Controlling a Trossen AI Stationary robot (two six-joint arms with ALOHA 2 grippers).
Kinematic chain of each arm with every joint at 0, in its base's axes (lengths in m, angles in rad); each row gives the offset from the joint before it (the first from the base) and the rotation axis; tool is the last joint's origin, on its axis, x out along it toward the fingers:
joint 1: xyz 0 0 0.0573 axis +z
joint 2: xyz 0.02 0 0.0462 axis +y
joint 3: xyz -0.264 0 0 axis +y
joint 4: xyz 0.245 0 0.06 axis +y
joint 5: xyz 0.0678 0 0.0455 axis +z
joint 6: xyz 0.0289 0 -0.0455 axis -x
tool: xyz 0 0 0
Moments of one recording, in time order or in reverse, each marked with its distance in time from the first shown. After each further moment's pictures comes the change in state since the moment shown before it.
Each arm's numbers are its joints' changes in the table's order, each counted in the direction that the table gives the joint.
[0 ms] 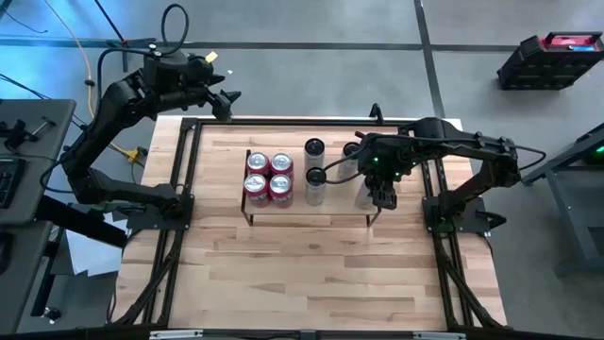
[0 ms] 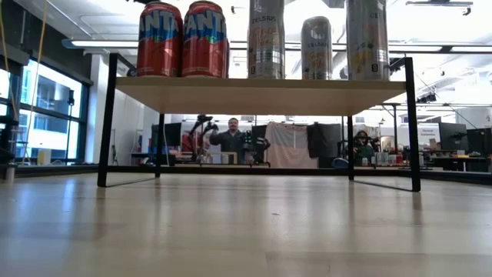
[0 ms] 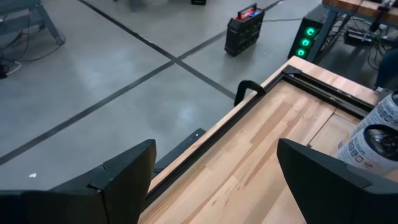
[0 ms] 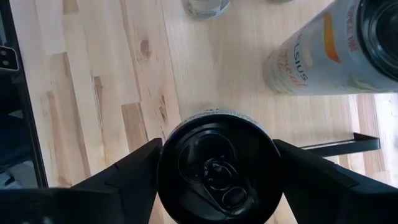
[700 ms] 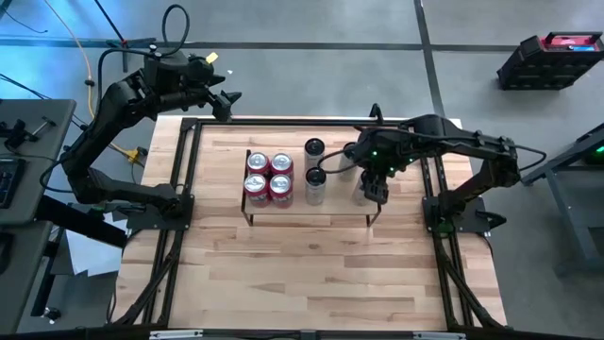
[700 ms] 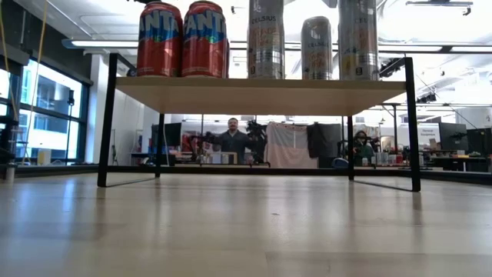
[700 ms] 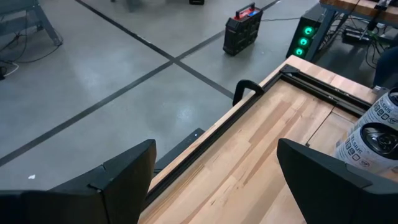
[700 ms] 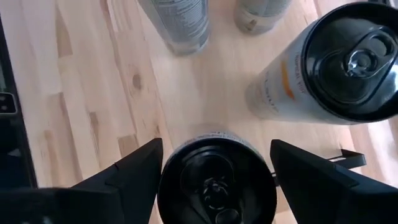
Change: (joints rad) left arm -0.008 0.000 0.000 0.000 0.000 -0.005; right arm -0.032 0.000 0.000 -0.087 -0.042 -0.052
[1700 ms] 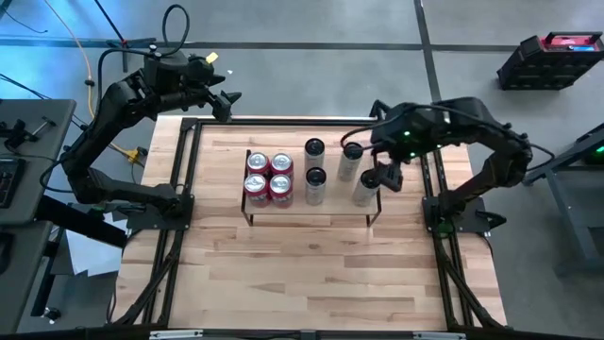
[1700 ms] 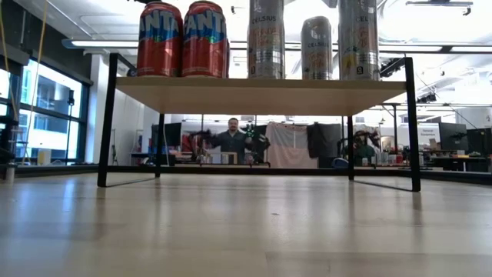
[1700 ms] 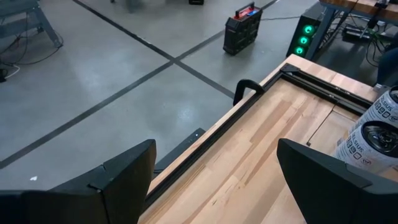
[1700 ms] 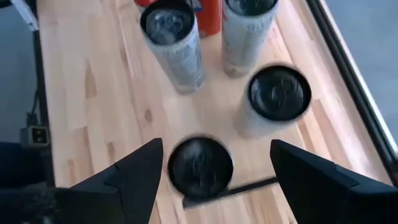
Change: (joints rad) left arm 0.000 0.000 0.000 0.000 0.000 -0.011; right arm -0.007 -0.017 -0.258 0.086 -0.030 -0.013
